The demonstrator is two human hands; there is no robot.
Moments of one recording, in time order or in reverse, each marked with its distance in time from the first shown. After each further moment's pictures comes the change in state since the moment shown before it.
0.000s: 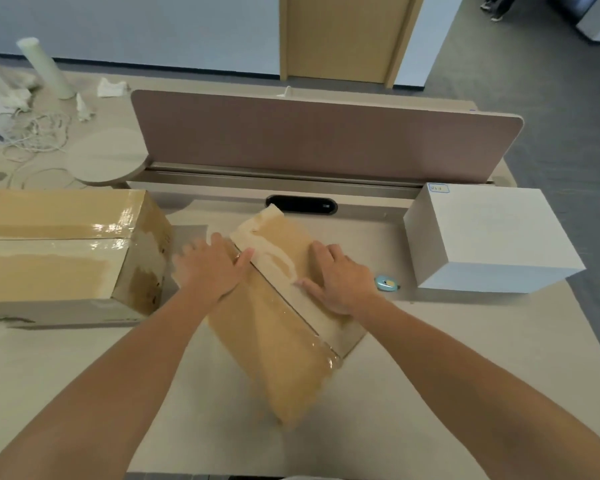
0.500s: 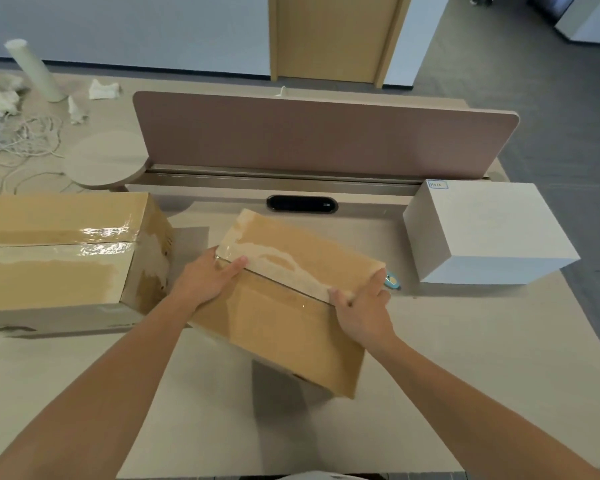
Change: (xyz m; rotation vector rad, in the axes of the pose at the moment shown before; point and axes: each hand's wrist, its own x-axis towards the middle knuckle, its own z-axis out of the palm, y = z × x) left_hand 0.004 -0.042 0.008 -0.632 -0.244 0.051; right_hand -0.056 -0.021 0.026 0.682 0.059 0.653
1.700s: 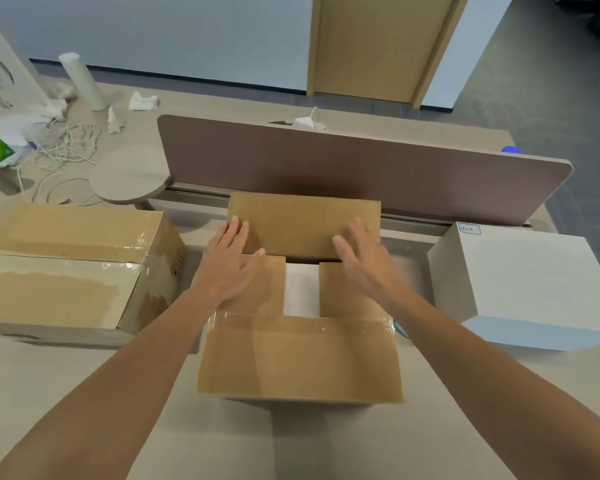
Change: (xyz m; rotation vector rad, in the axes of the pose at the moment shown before) left_hand 0.055 0.042 -0.005 0.271 0.256 0.284; right_hand 0.115 -0.094 -0.051 -0.117 -0.053 -0.580
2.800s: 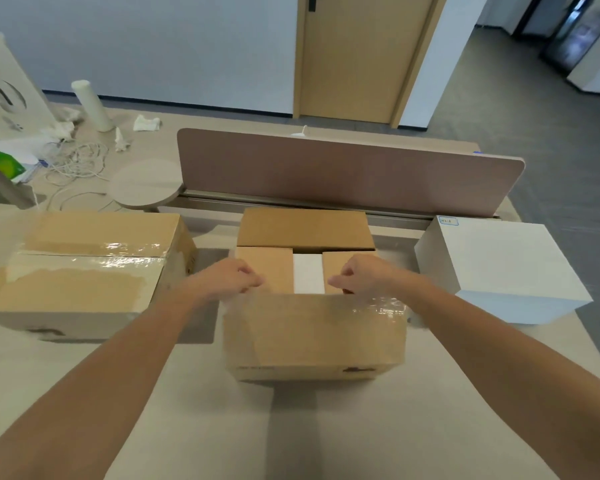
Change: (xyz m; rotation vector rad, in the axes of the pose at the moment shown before) left_hand -0.055 -0.005 -0.053 -0.296 -0.474 -0.189; right_hand -0.058 -0.034 -0.016 -0.349 -0.395 0.084
